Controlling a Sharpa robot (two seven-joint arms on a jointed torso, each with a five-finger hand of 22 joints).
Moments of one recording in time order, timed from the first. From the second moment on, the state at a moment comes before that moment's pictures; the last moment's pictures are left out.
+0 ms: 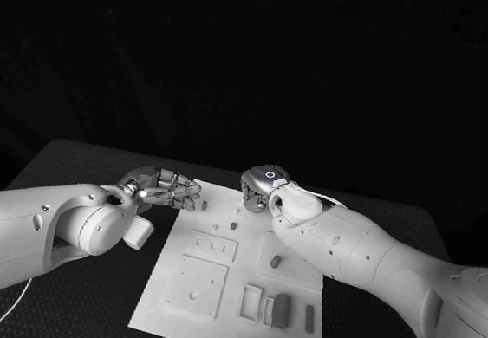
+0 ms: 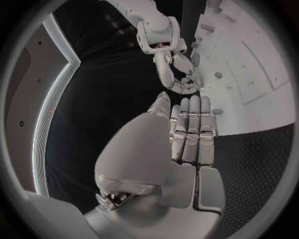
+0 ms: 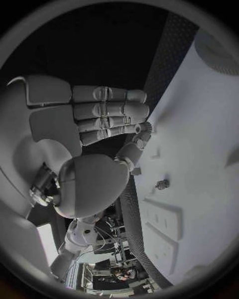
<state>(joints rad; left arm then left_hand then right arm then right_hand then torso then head) 1.30 -0.69 -0.14 1.31 -0.10 -0.25 0.15 1.63 -0.02 0.05 0.29 0.05 0.82 0.18 0.34 0.45 1.11 0.13 0.16 0.13 0.94 0.10 0.46 0.53 0.03 0.93 0.00 0.17 0.69 1.23 -0.27 -0.10 0.70 -1.81 -0.40 -0.08 1.18 -0.08 0.66 -0.29 0.09 1.02 0.11 0.37 0.46 1.32 0.06 0.12 0.15 1.25 -0.03 0.68 0.77 0.25 1.12 0.08 0.44 1.31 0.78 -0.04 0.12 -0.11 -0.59</state>
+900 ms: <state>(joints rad) 1.30 -0.68 -0.14 1.31 -0.10 -0.25 0.15 1.63 -0.02 0.05 0.29 0.05 0.82 0.18 0.34 0.45 1.11 0.13 0.16 0.13 0.94 0.10 0.46 0.53 0.03 0.93 0.00 0.17 0.69 1.23 -0.26 -0.10 0.70 -1.80 -0.39 -0.08 1.18 -0.08 0.66 -0.29 0.09 1.02 0.11 0.36 0.46 1.32 0.07 0.12 0.16 1.25 -0.03 0.68 0.77 0.25 1.10 0.08 0.45 1.31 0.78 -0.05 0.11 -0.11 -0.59</state>
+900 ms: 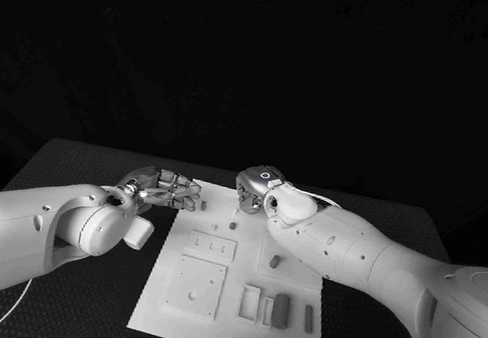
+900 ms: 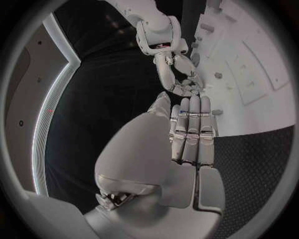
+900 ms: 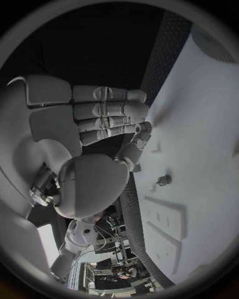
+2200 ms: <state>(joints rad) 1.31 -0.72 -0.14 1.32 -0.10 -0.25 0.15 1.62 -0.03 0.04 0.29 0.05 0.82 0.18 0.34 0.45 1.11 0.13 0.16 0.13 0.94 0.10 0.45 0.54 0.02 0.93 0.00 0.16 0.69 1.29 -0.54 -0.03 1.00 -1.59 -0.44 -0.05 1.11 -0.22 0.63 -0.23 0.10 0.86 0.16 0.32 0.47 1.20 0.04 0.46 0.56 1.20 -0.06 0.93 0.88 0.26 1.09 0.05 0.65 1.31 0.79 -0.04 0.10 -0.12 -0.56</state>
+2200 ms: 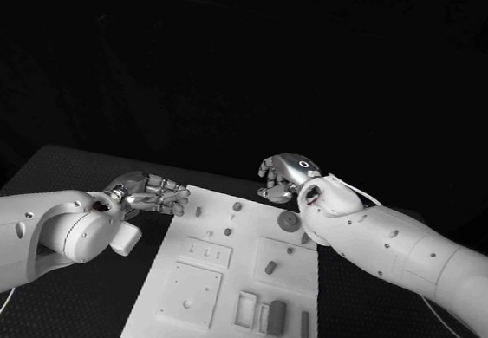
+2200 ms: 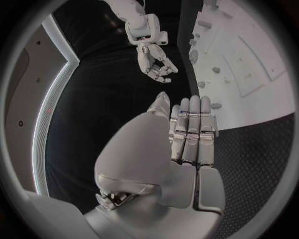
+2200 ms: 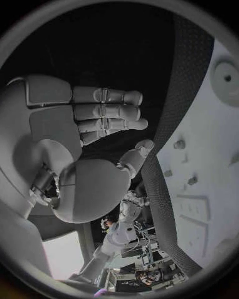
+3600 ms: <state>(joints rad) 1.31 -0.71 -0.14 1.32 -0.10 -0.25 0.15 1.62 -0.03 0.04 0.29 0.05 0.82 0.18 0.33 0.45 1.12 0.14 0.15 0.13 0.94 0.10 0.44 0.54 0.02 0.93 0.00 0.16 0.69 1.24 -0.64 -0.04 0.97 -1.45 -0.17 -0.07 1.08 -0.23 0.65 -0.20 0.10 0.82 0.16 0.28 0.51 1.04 0.04 1.18 1.22 1.13 -0.05 1.48 1.03 0.23 1.06 0.00 1.02 1.31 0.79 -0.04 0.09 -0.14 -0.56</state>
